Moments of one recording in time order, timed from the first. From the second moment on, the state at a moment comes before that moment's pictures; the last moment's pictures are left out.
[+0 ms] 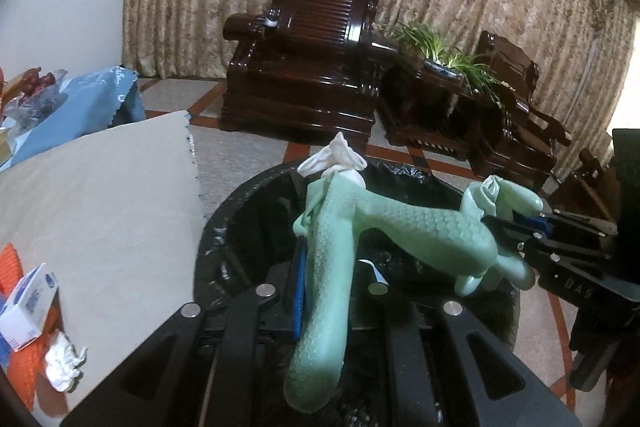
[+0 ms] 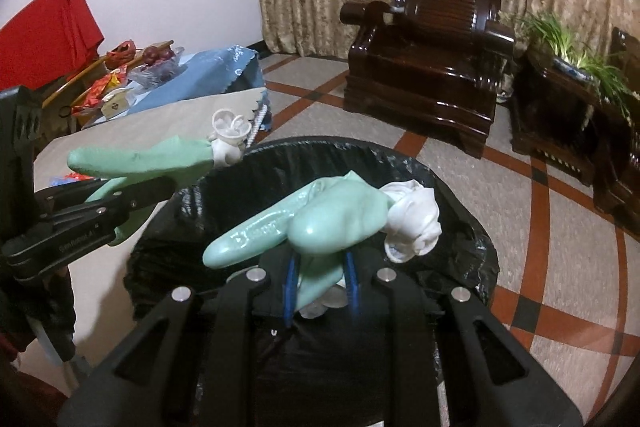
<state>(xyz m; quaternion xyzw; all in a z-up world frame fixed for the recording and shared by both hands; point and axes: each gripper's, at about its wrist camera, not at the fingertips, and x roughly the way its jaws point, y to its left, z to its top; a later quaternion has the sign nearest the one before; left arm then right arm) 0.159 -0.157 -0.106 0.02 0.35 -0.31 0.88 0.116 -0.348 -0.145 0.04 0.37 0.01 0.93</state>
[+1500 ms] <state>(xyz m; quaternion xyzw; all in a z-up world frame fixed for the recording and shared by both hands) 0.105 0.103 -0.072 -0.02 0.28 -0.03 0.96 0.153 -0.181 -0.120 0.01 0.32 0.11 0.94</state>
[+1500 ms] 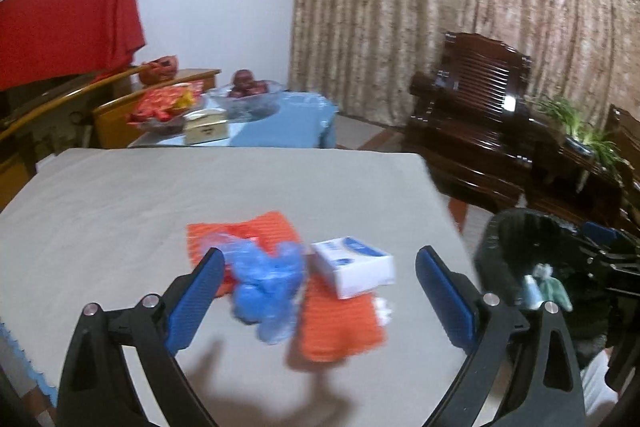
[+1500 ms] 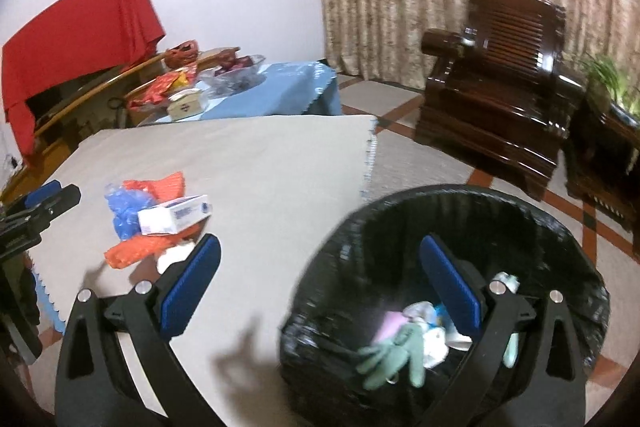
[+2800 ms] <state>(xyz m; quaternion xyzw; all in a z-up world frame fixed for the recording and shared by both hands) 0.184 0.156 -0.174 -0.07 0.37 -0.05 0.93 0.232 -0.064 -0.168 -0.02 0.34 0.17 0.93</state>
